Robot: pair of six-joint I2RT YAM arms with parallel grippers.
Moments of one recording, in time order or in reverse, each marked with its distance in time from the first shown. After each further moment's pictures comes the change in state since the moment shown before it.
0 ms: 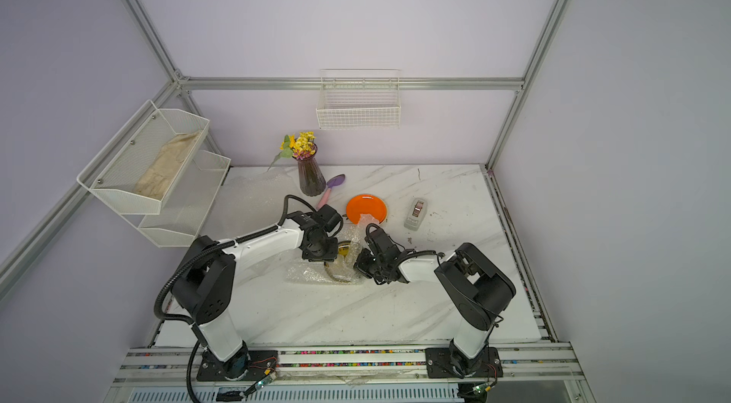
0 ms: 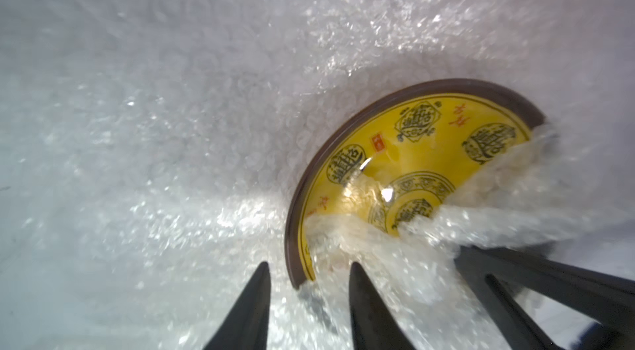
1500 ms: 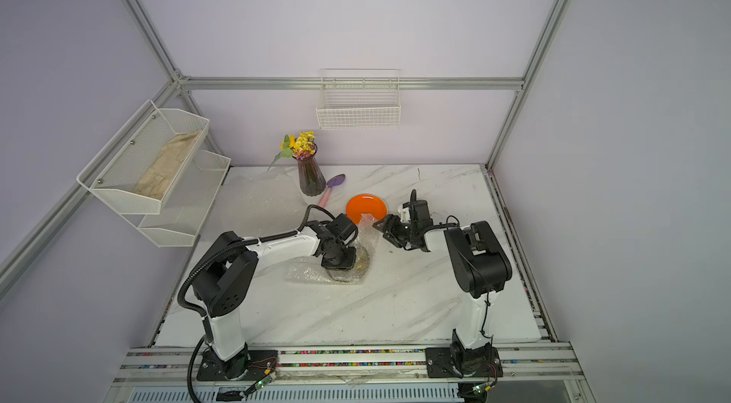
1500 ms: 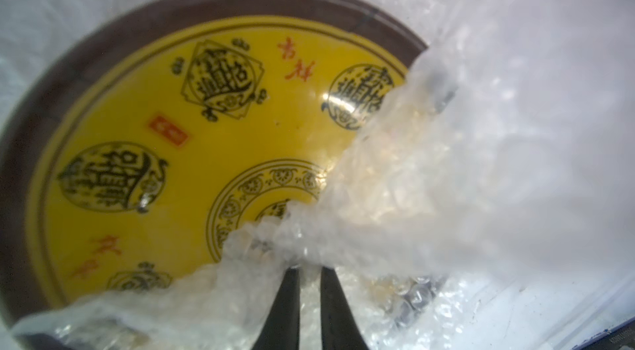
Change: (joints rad) left arm -0.084 0.147 -0.016 0.180 0.183 0.027; right arm -0.443 0.216 0.145 0.237 -0.414 -0.225
